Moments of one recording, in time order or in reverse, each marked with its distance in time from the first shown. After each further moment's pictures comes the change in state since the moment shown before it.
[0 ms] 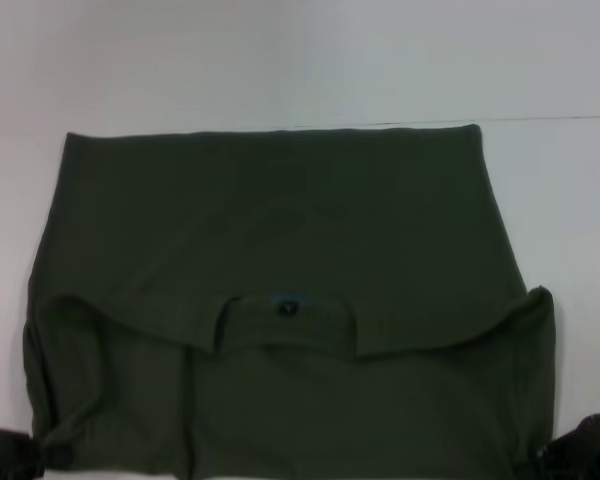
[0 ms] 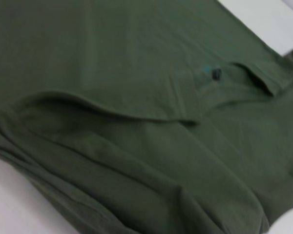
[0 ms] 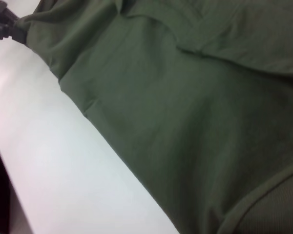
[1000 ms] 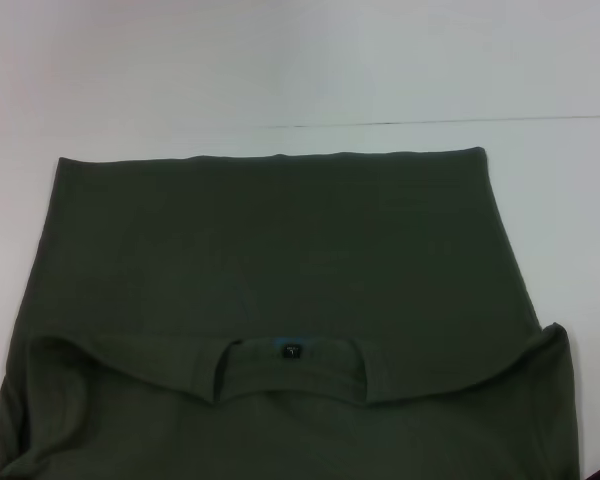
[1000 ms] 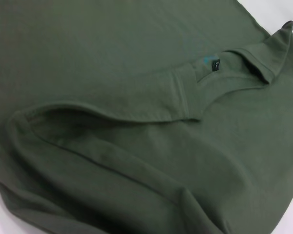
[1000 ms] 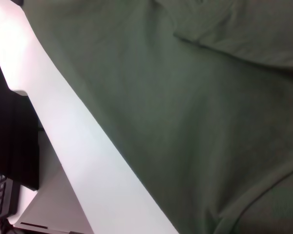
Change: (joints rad) left arm -0.049 0.050 -0.074 0.066 0.145 0.197 -0.010; right arm -0.010 -0.029 -0.016 0.007 -0.056 -0.097 -0.030
